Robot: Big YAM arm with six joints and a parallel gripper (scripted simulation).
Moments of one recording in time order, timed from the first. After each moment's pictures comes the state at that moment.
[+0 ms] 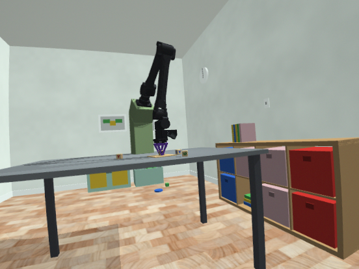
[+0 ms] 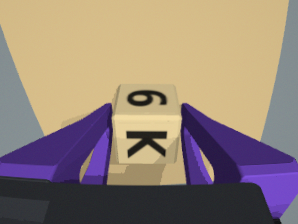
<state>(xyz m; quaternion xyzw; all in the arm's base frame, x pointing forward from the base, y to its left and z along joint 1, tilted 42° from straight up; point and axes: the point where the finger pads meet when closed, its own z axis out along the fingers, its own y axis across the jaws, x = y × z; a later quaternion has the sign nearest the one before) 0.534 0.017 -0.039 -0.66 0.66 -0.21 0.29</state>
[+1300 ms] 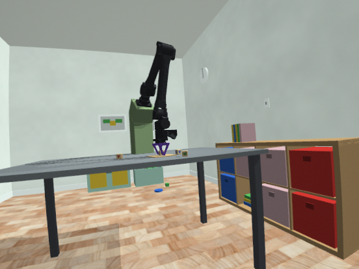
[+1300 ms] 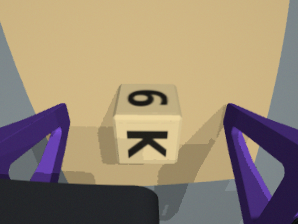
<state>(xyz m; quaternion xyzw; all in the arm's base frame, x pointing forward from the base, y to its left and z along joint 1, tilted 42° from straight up) 0.534 0.017 -0.039 -0.66 0.66 -0.21 0.29</state>
